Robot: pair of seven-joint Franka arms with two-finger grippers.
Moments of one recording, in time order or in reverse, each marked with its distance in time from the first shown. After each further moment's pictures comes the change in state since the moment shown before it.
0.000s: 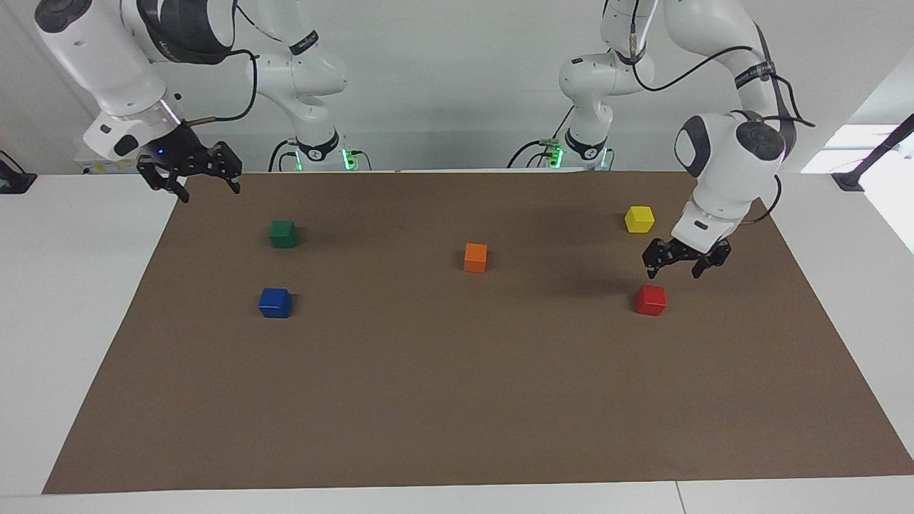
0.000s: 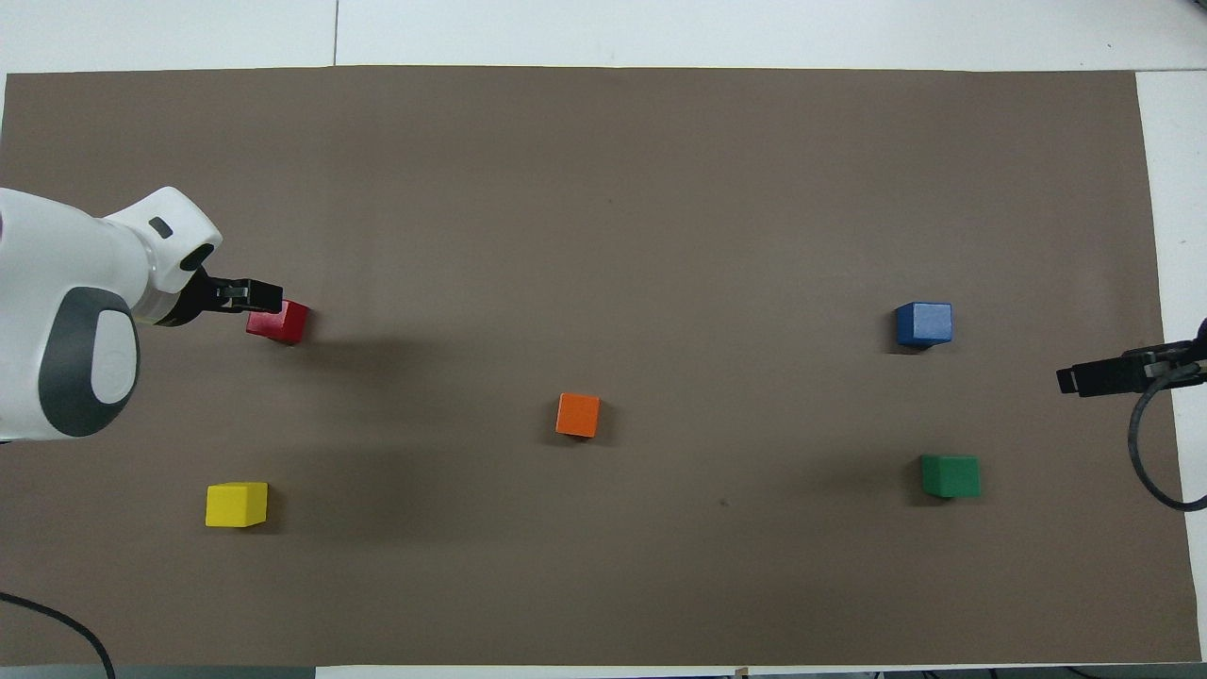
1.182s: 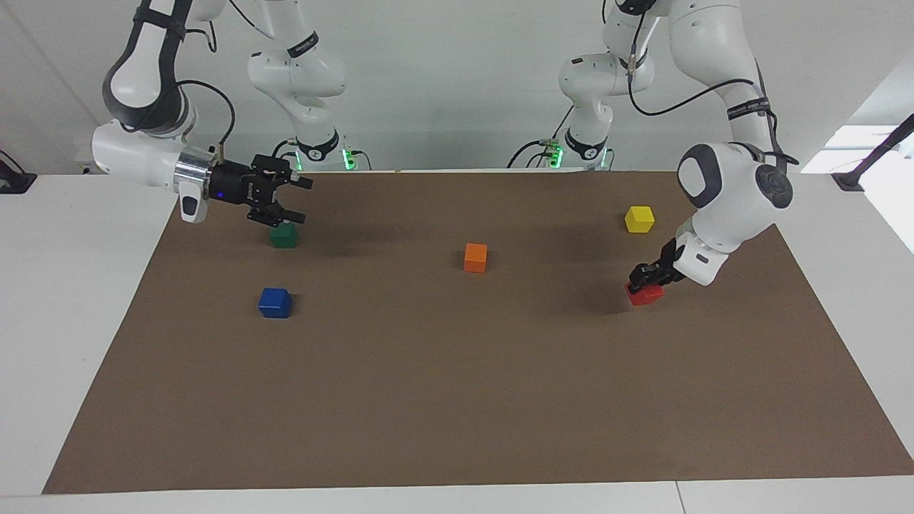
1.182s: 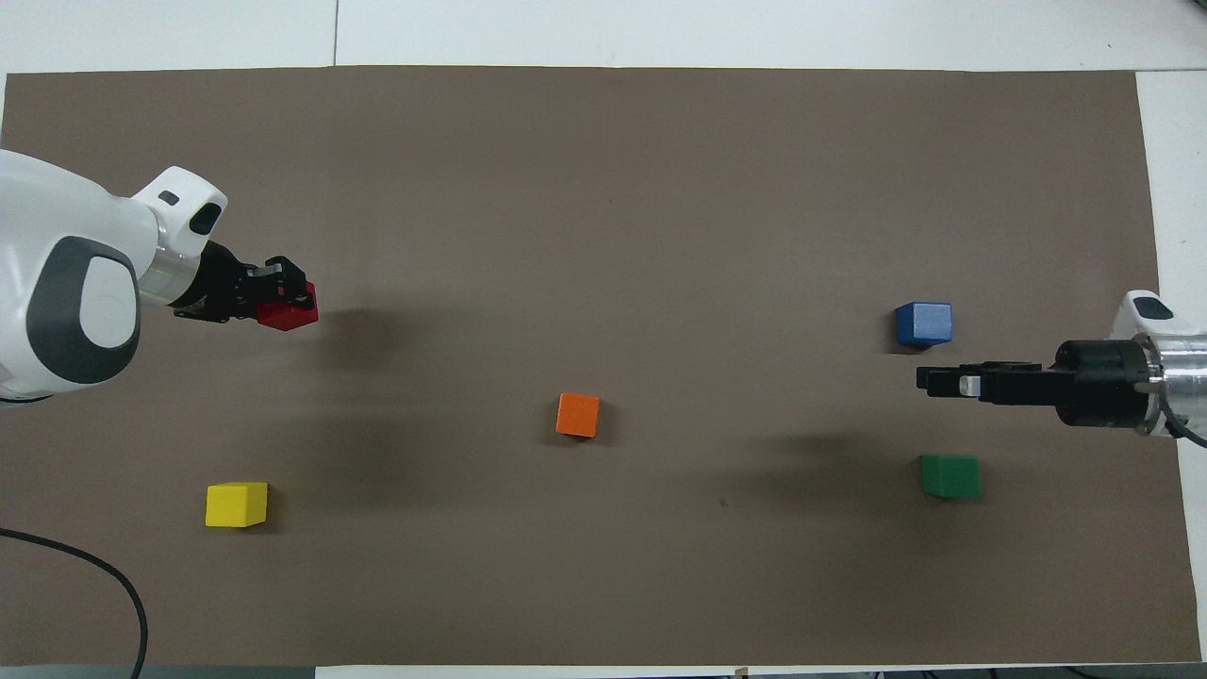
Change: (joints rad) left arm 0.000 0.067 -0.006 0.173 -0.261 -0.266 -0.199; right arm -0.148 0.115 -0.004 -0.279 1.096 -0.181 -0.494
